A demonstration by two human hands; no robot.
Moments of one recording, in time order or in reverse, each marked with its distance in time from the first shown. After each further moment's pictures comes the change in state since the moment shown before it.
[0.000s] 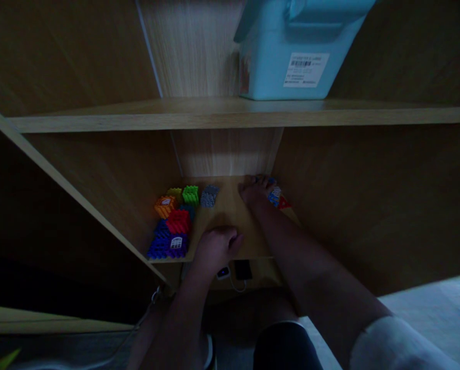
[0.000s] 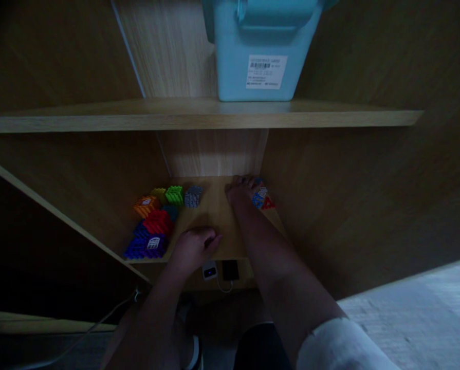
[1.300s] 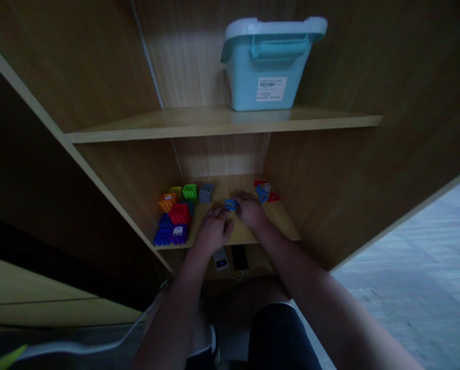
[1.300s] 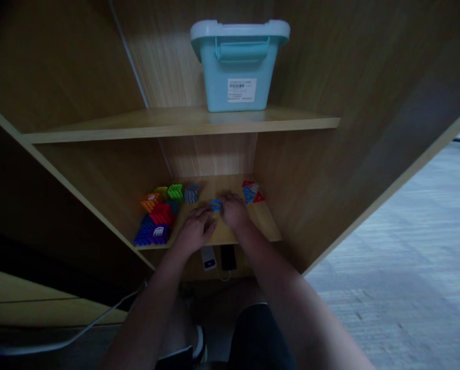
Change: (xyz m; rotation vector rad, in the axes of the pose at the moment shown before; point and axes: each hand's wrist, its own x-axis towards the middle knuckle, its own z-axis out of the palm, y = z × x) left_hand 0.008 -0.010 0.011 0.023 0.197 0.117; right_hand -0.128 0.044 -0.035 0.125 0.062 -0.583
